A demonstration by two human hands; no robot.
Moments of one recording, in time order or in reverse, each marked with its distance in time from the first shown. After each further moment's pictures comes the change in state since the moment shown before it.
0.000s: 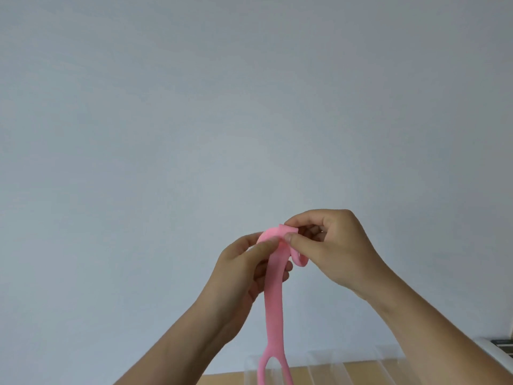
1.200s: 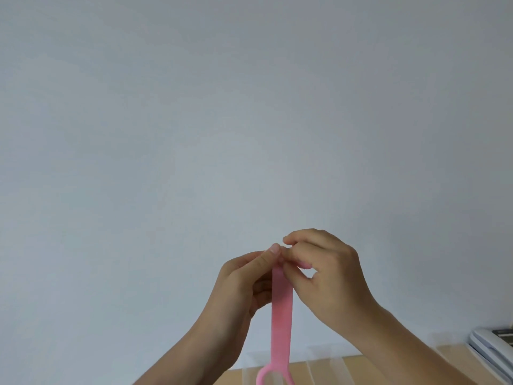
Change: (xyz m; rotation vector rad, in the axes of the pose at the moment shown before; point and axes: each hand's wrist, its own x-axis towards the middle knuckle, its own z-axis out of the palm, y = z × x) left_hand 0.000 -0.023 0.012 0.142 -0.082 0.070; right_hand -0.027 0.042 0.017 -0.523 0.328 -0.428
